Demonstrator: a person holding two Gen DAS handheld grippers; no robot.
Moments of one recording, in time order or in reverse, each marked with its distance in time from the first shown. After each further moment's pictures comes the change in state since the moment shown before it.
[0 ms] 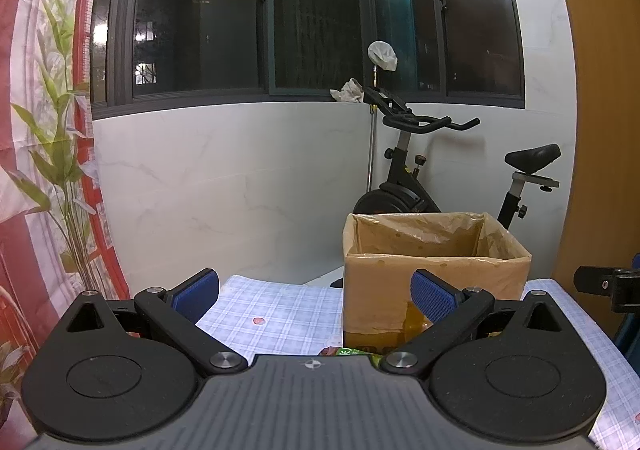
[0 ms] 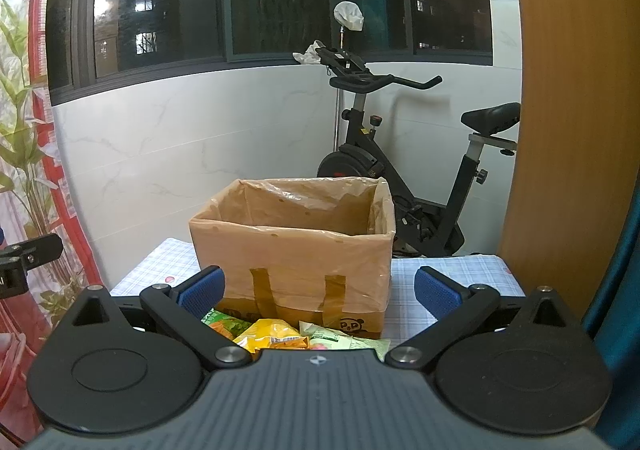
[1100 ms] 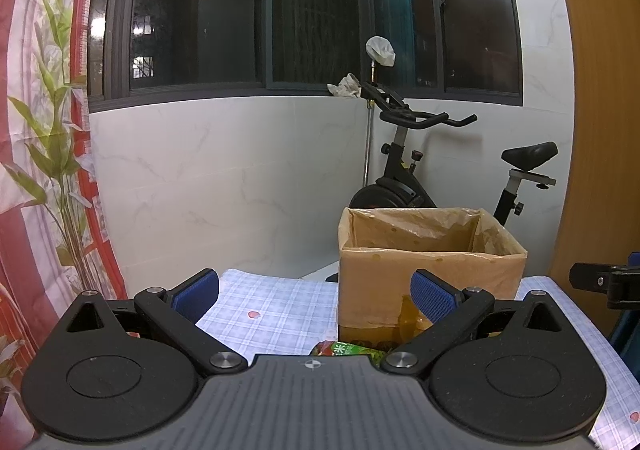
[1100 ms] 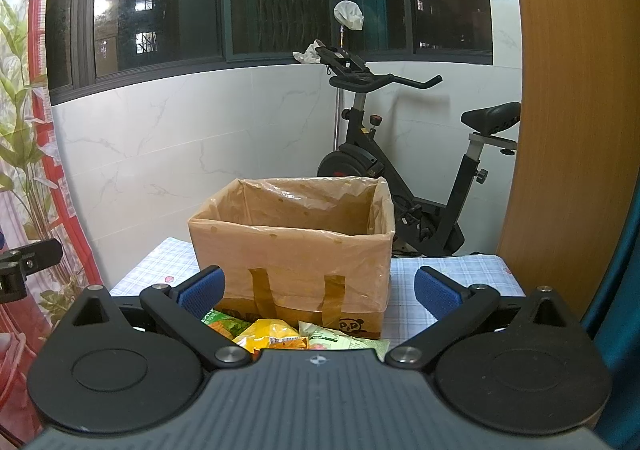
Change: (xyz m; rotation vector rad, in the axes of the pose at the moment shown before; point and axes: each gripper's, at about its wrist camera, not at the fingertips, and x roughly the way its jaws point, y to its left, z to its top) left arm 0.001 0.003 -0.002 -0.010 0.015 -0.017; right arm 0.000 -0.002 0.001 0.004 0.002 0.003
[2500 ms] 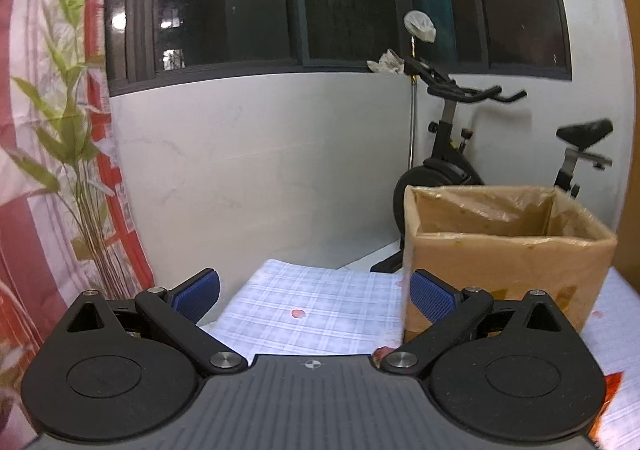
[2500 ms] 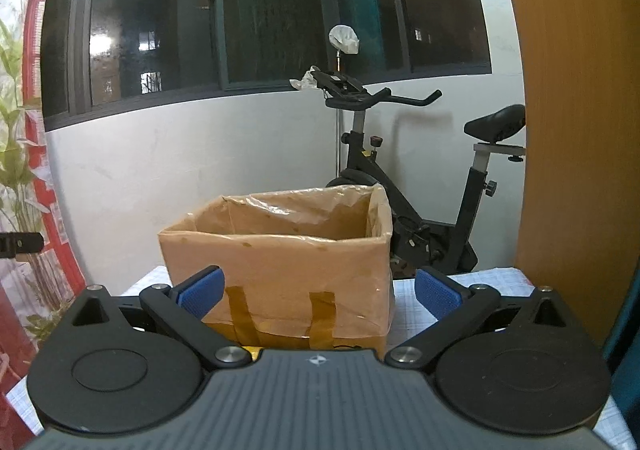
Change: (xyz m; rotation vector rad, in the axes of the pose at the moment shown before) left arm 0.095 0.028 -0.011 0.029 0.058 0.124; right arm 0.077 -0.032 -0.046 0.043 -0.111 0.028
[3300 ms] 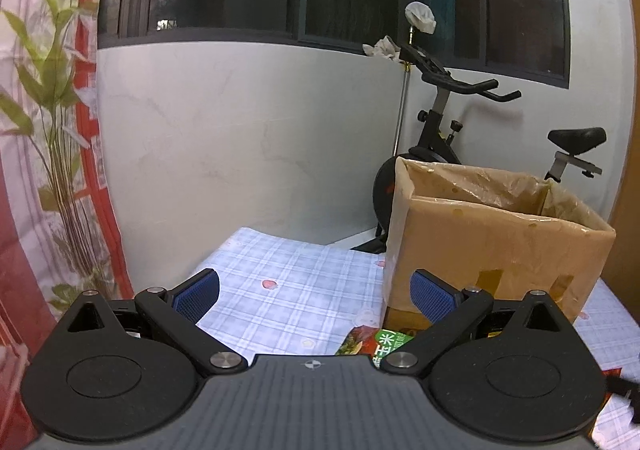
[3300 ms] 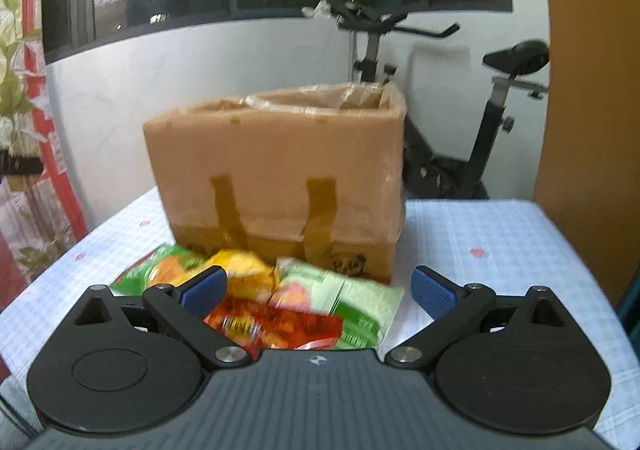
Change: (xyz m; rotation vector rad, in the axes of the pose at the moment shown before) left arm 0.031 0.006 -0.036 -0.118 0.041 -0.083; right arm 0.039 -0.009 -0.071 -0.051 0.208 0.054
